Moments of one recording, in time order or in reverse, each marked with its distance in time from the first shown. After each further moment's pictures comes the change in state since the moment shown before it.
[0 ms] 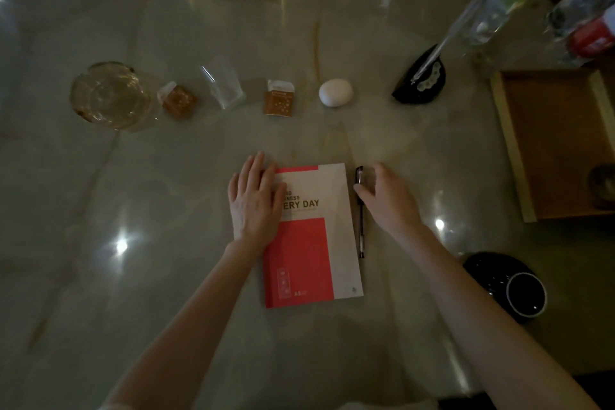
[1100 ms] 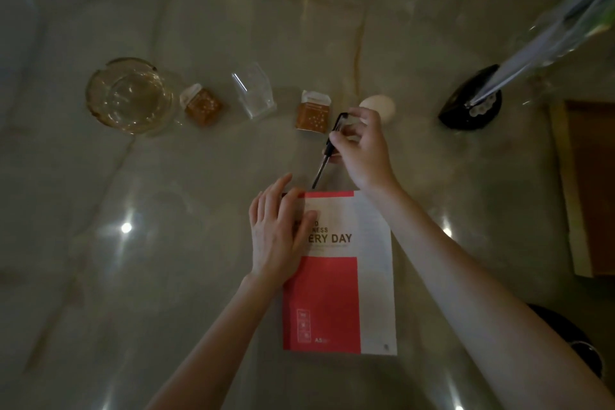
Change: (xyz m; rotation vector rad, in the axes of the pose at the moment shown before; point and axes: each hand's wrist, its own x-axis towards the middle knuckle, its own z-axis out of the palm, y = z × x) left_hand 0.002 -0.003 -0.001 -0.256 0.142 0.014; right_hand 0.084 -0.108 0.018 0.900 -0.039 -0.023
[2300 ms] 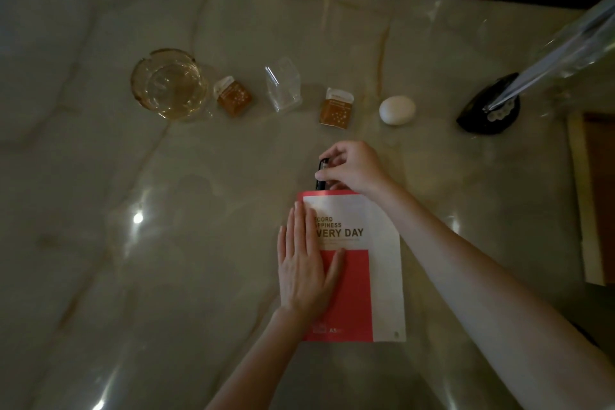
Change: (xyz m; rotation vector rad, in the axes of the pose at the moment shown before) left_hand -0.071 0.019 0.007 0.103 -0.154 -0.192; right_hand -0.017 0.004 0.019 -0.409 -0.384 0.118
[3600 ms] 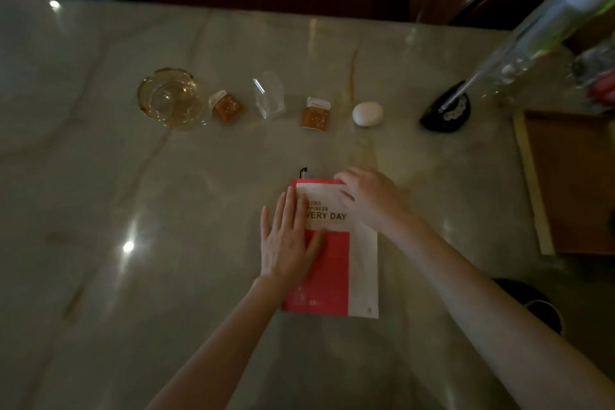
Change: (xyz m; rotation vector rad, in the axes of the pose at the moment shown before) left_hand 0.009 -0.004 -0.018 0.230 -0.073 0.130; right_hand -0.084 0.026 -0.022 -0.850 0.157 -0.348
